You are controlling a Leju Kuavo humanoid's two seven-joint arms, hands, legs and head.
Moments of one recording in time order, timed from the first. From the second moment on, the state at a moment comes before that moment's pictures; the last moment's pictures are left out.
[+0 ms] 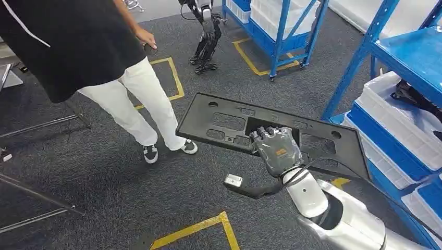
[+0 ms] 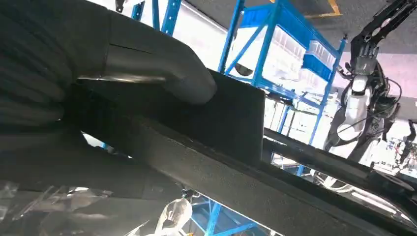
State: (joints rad) left arm -0.26 0.05 -0.96 -0.24 0.48 0.27 -0.01; right arm -0.58 -0.52 0.92 -1.81 1.18 0.35 0.46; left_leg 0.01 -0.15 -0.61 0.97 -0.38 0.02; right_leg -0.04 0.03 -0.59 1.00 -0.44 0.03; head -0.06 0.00
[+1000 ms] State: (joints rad) left arm -0.16 0.06 -0.95 -0.24 0.48 0.23 -0.01; right arm -0.68 -0.37 1.04 -1.71 1.20 0.24 0.37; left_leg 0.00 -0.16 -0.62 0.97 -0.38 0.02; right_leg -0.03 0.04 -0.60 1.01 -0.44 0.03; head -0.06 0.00
